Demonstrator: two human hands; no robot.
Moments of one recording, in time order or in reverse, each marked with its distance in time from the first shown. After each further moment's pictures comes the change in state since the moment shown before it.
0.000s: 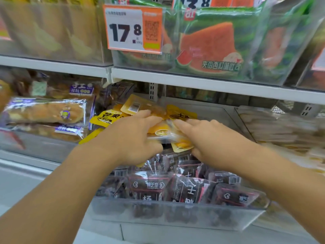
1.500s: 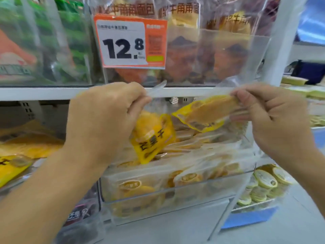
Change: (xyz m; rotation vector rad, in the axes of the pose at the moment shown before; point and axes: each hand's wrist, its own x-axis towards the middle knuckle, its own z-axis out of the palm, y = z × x) left_hand 0.074 0.245 0.031 -0.216 0.915 0.624; right_hand -0.275 0.202 -0.029 0.651 0.997 0.566
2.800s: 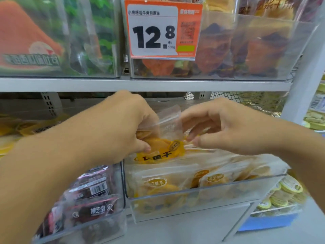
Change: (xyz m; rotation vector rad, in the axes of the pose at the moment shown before) left_hand 0.010 -0.016 -0.039 -0.122 -0.899 -0.206; right_hand 0.020 -0.040 0.071 -0.009 -0.988 0.135
